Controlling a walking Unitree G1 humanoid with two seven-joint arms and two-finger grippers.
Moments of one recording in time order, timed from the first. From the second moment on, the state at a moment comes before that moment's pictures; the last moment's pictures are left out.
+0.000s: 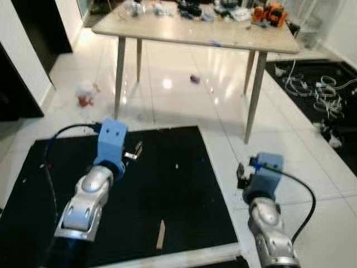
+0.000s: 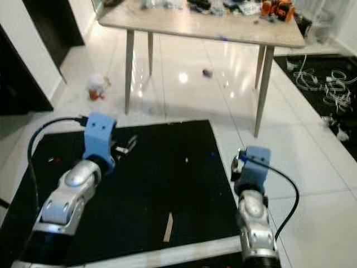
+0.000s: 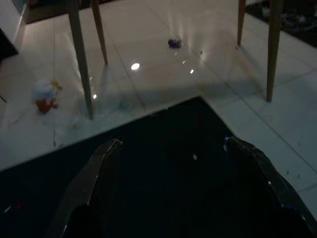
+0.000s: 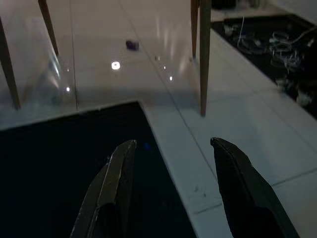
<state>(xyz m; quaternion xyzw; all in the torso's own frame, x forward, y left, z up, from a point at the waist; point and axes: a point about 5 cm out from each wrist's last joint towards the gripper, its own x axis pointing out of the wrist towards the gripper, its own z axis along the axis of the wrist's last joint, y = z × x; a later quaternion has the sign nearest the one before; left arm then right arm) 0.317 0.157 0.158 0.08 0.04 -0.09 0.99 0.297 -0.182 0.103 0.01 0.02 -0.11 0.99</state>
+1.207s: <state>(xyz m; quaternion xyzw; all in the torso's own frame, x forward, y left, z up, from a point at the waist) 0.317 0.158 0.156 0.08 0.04 -0.10 0.99 0.296 -0.172 0.100 0.02 0.02 -0.09 1.00</state>
